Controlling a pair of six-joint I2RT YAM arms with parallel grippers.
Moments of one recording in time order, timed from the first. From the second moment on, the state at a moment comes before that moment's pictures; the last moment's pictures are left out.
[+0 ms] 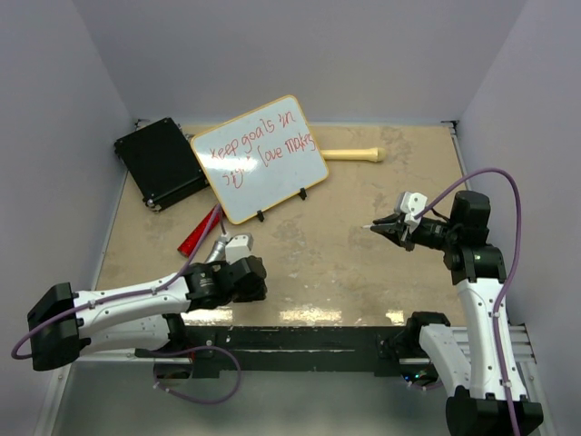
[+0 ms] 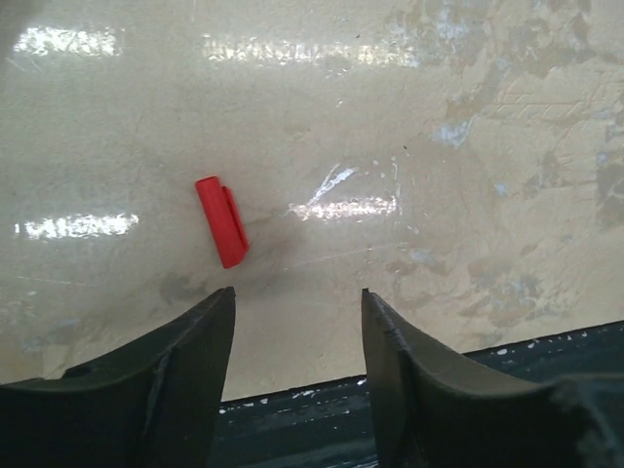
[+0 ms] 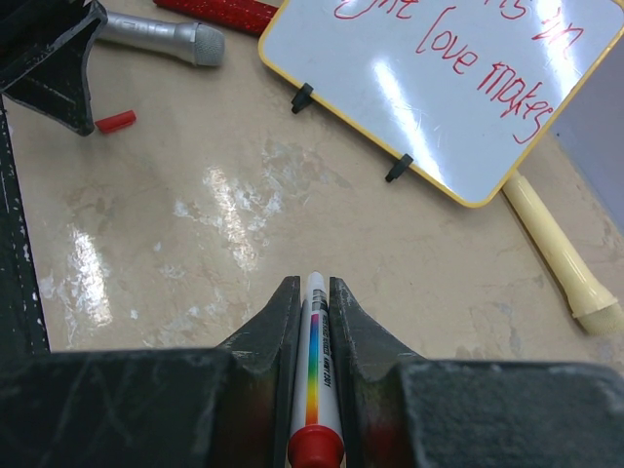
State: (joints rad) left arm -1.12 1.03 0.58 -0.59 -0.38 -1.08; right arm -0.06 0.76 0.87 -0.69 -1.06 -0.76
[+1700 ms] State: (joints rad) left arm -0.90 1.45 0.74 -0.62 -0.24 -0.80; right arm -0.06 0.72 0.86 -0.69 -1.06 -0.76
